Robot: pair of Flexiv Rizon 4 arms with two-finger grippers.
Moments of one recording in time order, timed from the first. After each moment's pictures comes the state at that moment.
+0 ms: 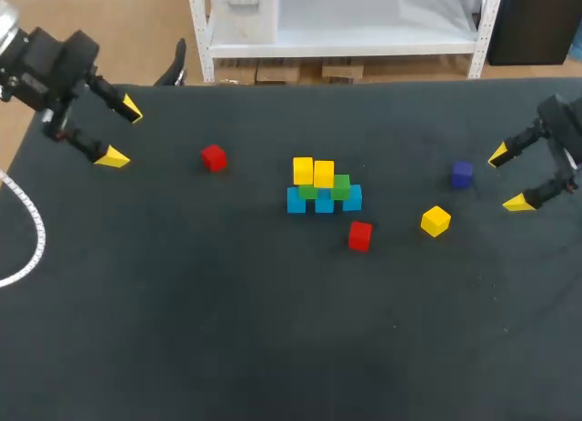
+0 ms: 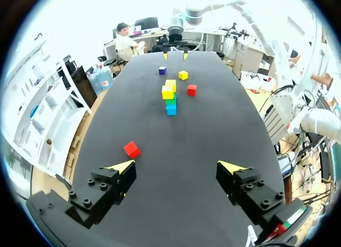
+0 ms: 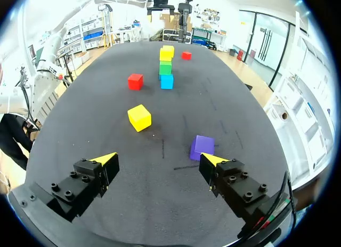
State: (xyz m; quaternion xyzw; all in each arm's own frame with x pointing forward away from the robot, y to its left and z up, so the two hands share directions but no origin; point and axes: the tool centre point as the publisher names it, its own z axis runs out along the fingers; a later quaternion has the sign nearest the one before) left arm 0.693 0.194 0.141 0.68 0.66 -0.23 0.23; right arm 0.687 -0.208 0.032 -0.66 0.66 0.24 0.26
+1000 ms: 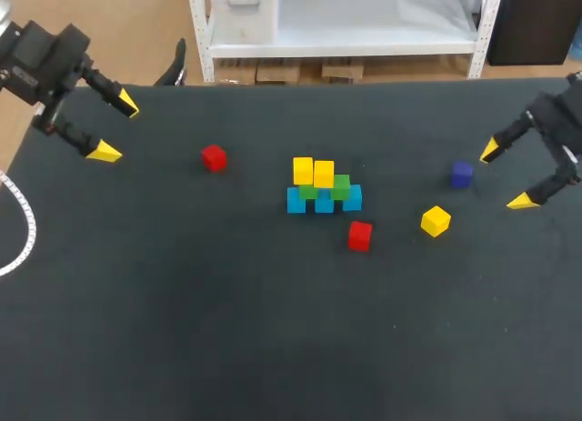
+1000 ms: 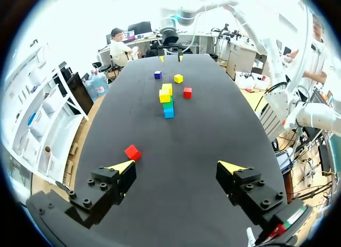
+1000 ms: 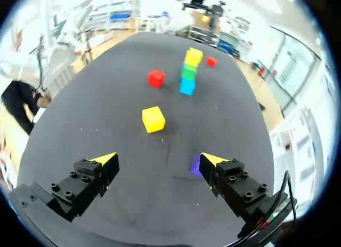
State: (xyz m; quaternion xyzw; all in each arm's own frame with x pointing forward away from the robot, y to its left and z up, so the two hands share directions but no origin) left arm 0.696 0.200 0.147 0.69 0.64 -0.24 0.23; right arm 0.680 -0.197 0.048 -0.76 0.56 0.21 0.23
